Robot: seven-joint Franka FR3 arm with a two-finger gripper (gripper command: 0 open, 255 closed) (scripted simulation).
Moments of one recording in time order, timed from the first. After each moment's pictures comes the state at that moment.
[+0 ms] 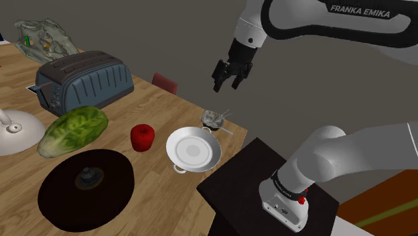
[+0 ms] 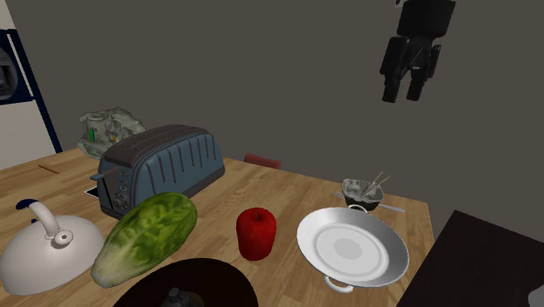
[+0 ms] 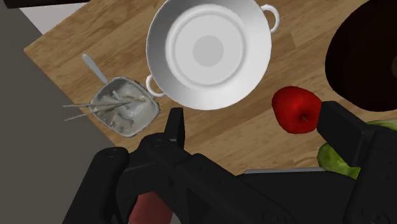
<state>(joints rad) -0.01 -0.66 0.24 -2.39 0.21 1.80 0.25</state>
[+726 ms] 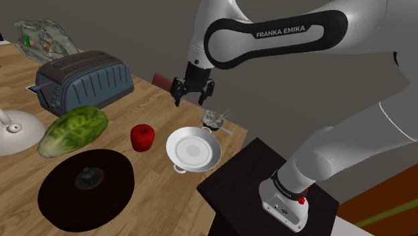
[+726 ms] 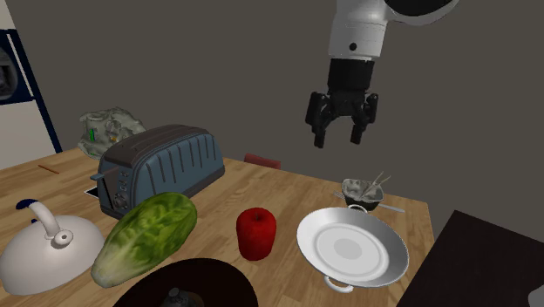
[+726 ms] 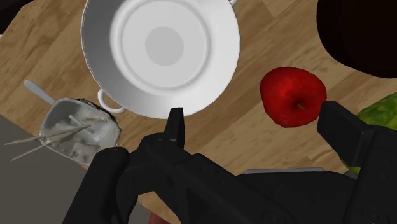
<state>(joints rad) -0.06 -0.29 0.47 -2.30 0.21 2.08 0.62</state>
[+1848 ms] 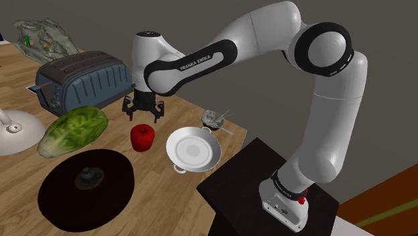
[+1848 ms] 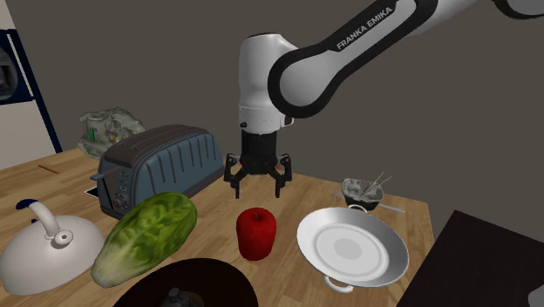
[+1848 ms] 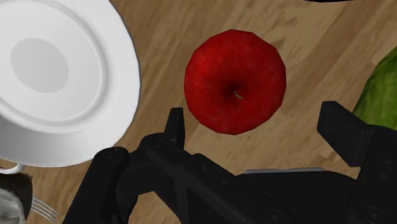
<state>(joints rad) 0.05 0.44 0.50 -1.84 -0.19 2.26 1.26</state>
